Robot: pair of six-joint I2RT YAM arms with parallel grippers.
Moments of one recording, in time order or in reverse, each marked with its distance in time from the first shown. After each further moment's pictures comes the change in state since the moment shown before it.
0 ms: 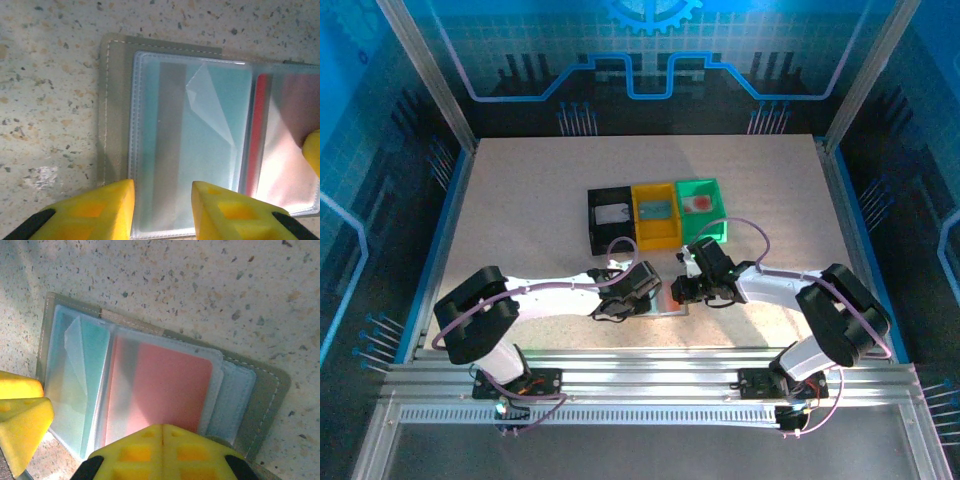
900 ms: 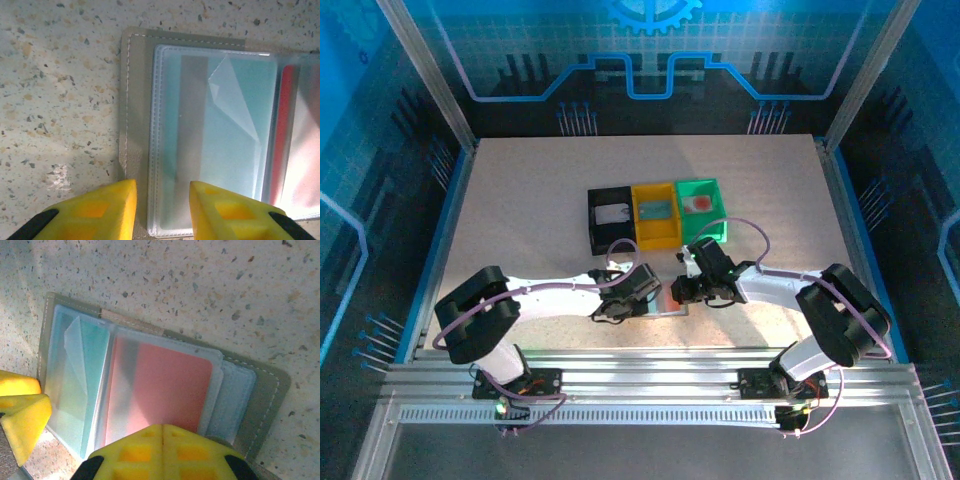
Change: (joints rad) left arm -0.011 0.008 0.000 -0.038 -0.023 0.023; right arm 0.000 0.000 0.000 0.000 0.000 0.000
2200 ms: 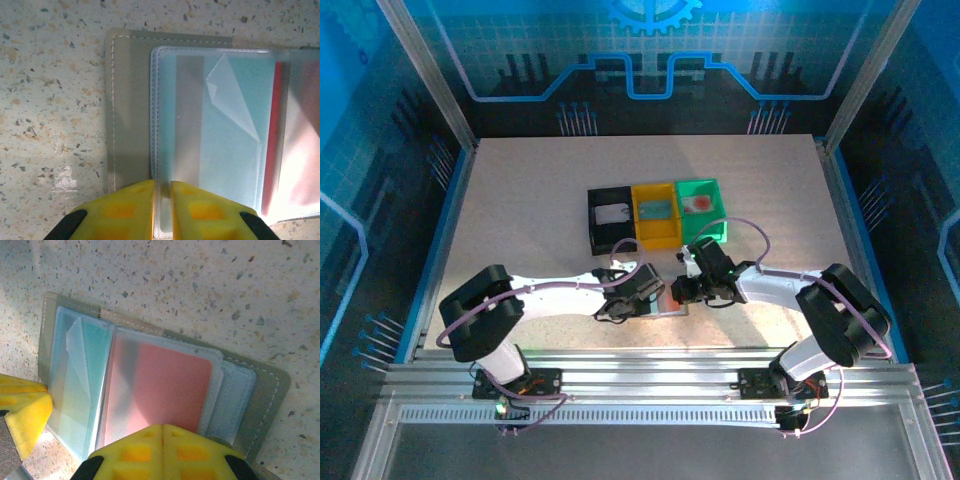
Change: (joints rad) left arm -0.008 0.019 0.035 -0.019 -0.007 0.023; right arm 0.000 0.000 0.000 0.000 0.000 0.000
